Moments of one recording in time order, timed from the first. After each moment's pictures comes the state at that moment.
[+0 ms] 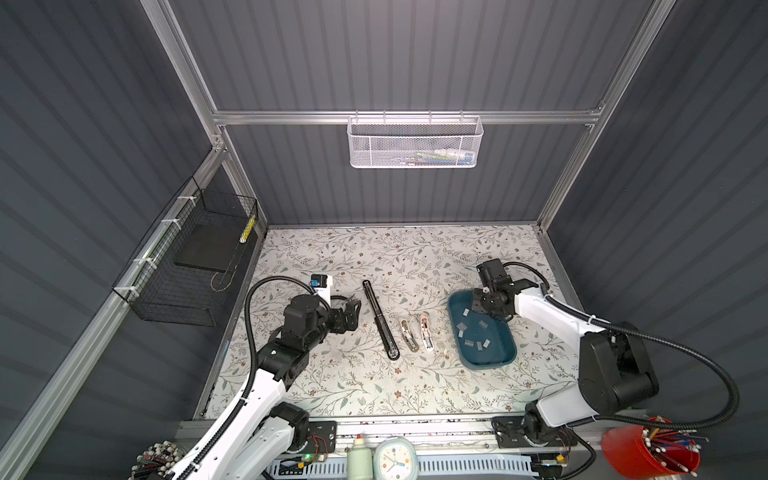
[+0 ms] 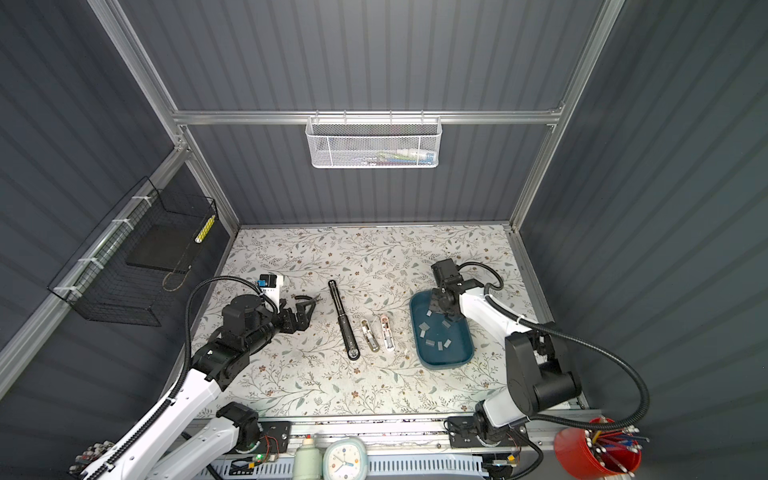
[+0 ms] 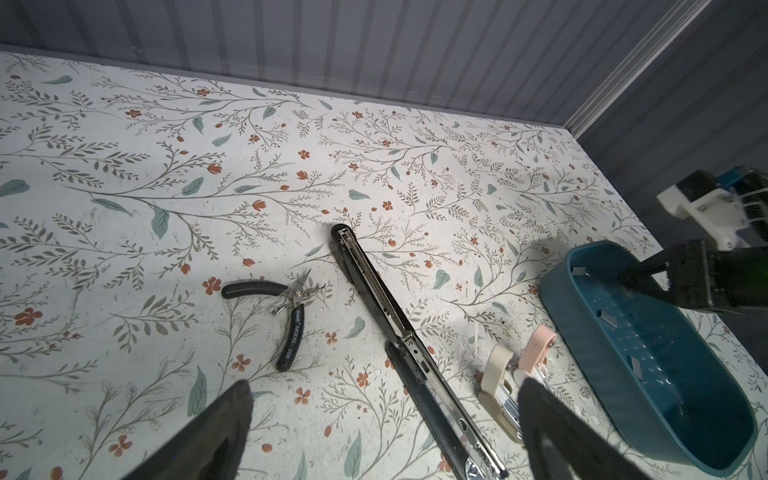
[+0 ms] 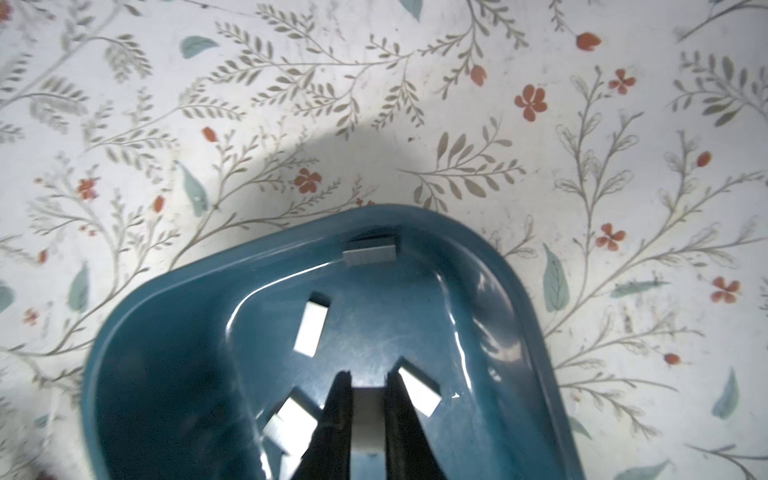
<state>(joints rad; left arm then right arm) -0.42 0.79 0.60 -0.28 0.05 -0.30 0.34 1.48 0.95 -0.59 0.16 0.50</state>
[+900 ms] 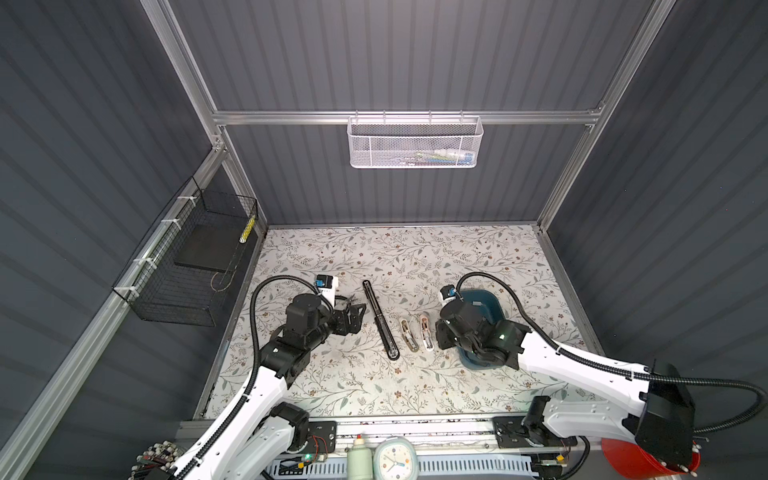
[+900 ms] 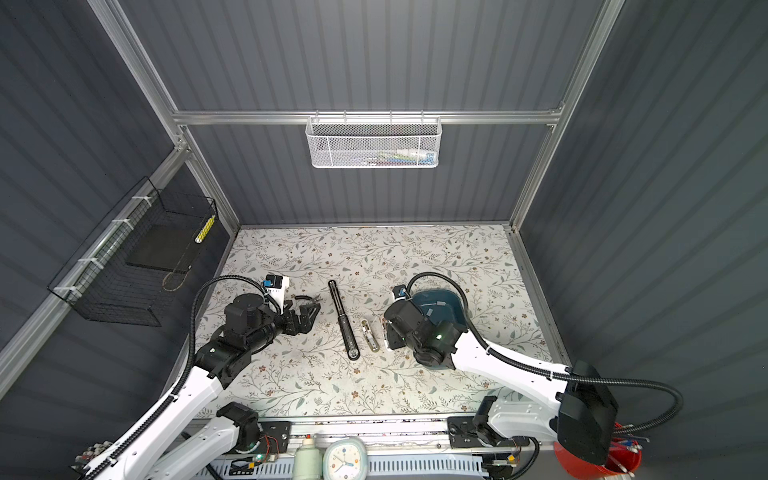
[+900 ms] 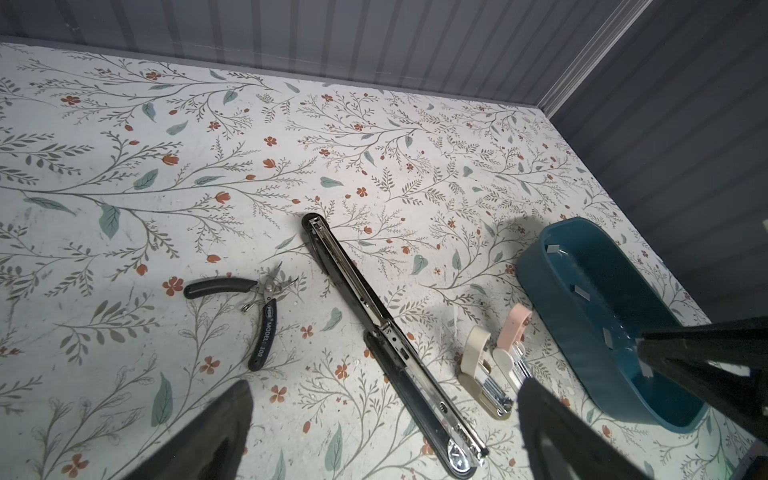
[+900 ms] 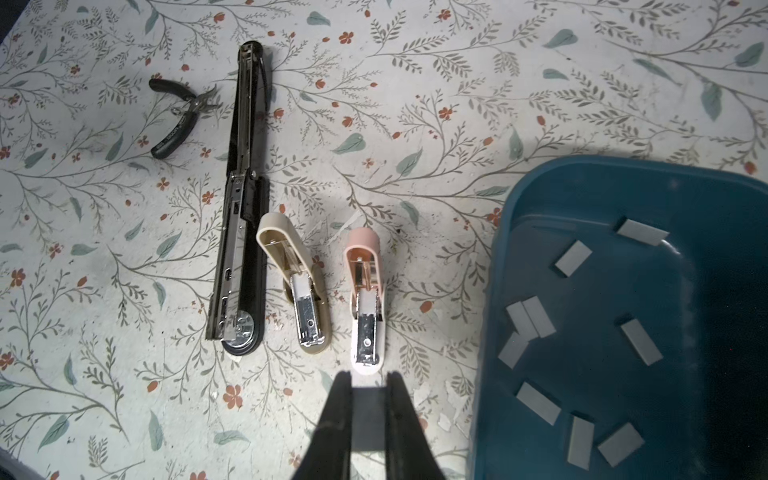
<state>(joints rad) -0.42 0.81 0.60 -0.27 0.14 -0.28 0.96 1.20 0.82 -0.47 0.32 0.54</state>
